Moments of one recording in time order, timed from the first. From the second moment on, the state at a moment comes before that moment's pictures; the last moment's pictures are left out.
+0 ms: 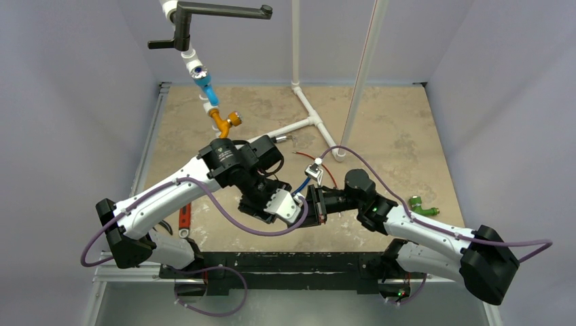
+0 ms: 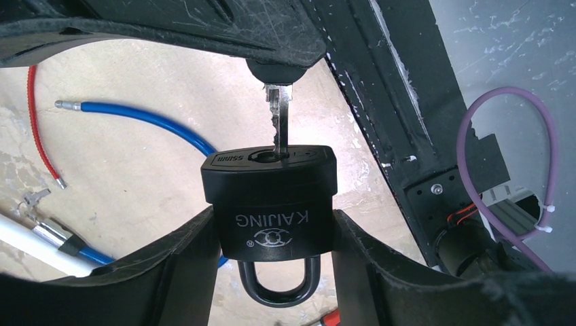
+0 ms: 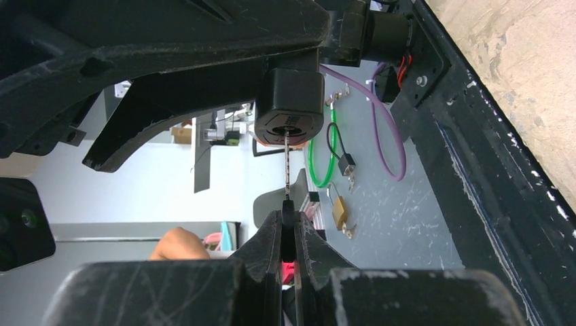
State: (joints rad) left arm -0.98 1.38 1.51 -1.40 0.40 1.04; right arm 0.83 1.03 0.46 0.42 -0.85 1.28
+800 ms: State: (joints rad) left arm -1.01 1.38 1.50 -1.34 0.33 1.00; right arm 0.80 0.98 0.43 0.38 -0.77 1.34
